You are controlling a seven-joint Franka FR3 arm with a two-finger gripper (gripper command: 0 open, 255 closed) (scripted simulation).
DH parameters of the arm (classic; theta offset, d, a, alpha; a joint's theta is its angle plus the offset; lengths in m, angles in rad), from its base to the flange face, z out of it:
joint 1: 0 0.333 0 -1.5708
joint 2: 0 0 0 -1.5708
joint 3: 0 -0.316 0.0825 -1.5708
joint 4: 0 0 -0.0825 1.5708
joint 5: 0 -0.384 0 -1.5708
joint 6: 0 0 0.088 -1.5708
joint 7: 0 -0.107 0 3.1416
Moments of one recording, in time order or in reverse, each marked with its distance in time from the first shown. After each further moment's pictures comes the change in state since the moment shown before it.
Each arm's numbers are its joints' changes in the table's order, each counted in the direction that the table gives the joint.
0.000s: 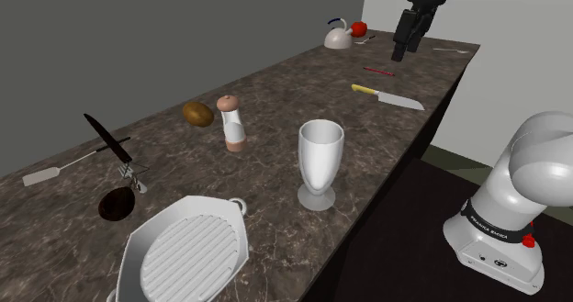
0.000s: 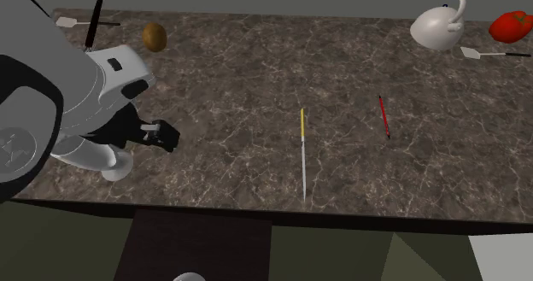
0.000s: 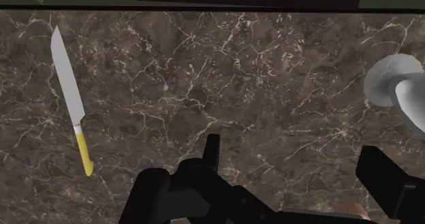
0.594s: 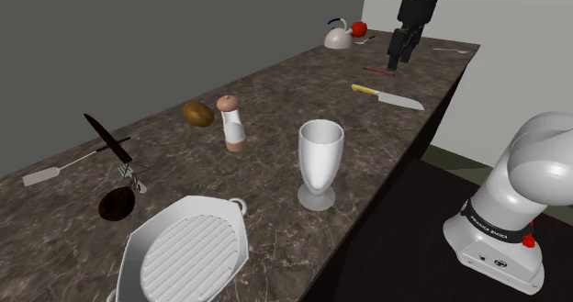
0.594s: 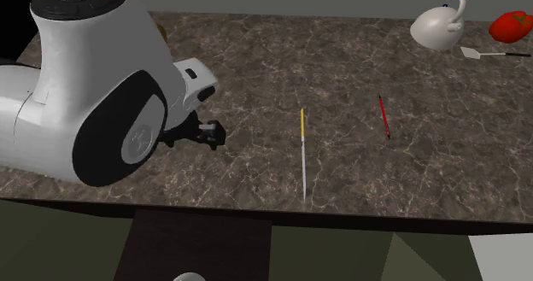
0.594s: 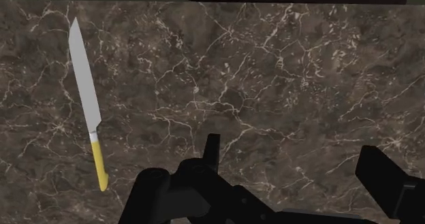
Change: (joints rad) arm -0.036 0.111 0.120 -0.047 0.067 0.119 0.131
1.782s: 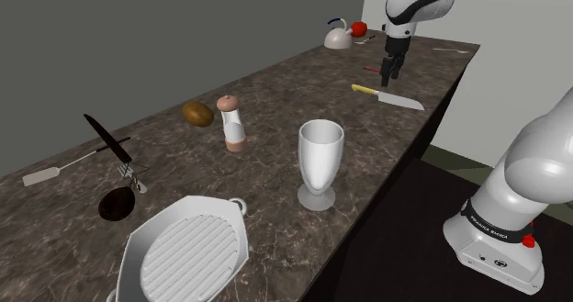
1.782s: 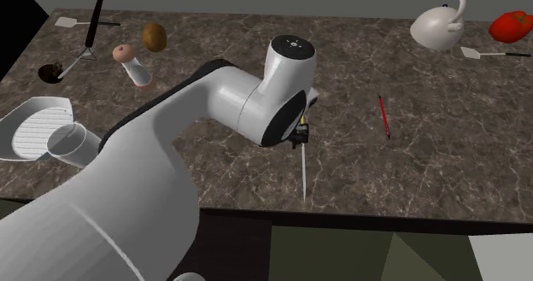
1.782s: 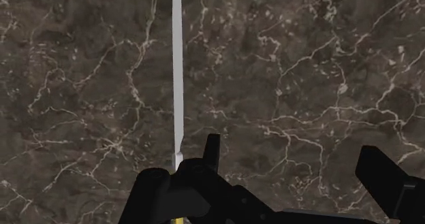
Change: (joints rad) arm -0.067 0.534 0.291 0.158 0.017 0.282 0.368
